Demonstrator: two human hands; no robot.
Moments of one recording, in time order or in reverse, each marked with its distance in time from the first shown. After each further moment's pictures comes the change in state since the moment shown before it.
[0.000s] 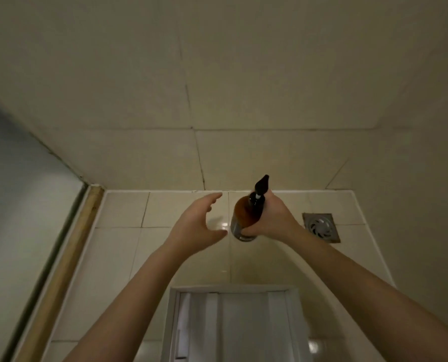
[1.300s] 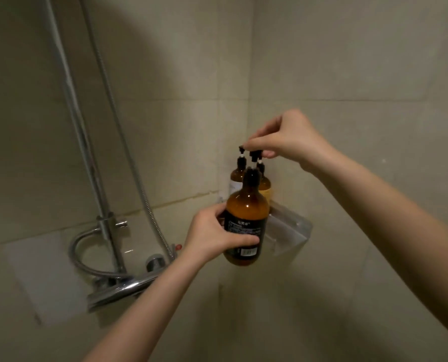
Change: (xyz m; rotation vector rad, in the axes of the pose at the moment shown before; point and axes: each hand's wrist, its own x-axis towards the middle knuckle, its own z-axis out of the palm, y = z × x) left_hand -0.113 0.824 -0.568 -0.416 -0.107 0.665; right_hand -0.431 -0.786 -0.757 -0.129 0.877 -0.173
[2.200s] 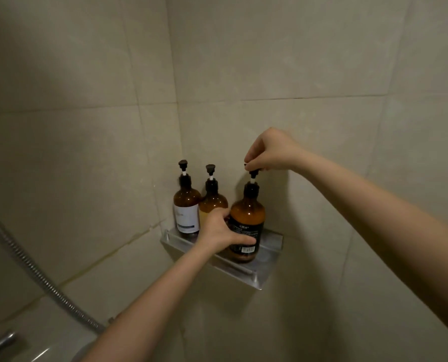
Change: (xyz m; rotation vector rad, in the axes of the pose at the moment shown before) left_hand 0.181 -0.065 0.092 0.069 -0.428 0.103; right_hand 0.083 0.100 -0.017 -0.470 0.119 0.312
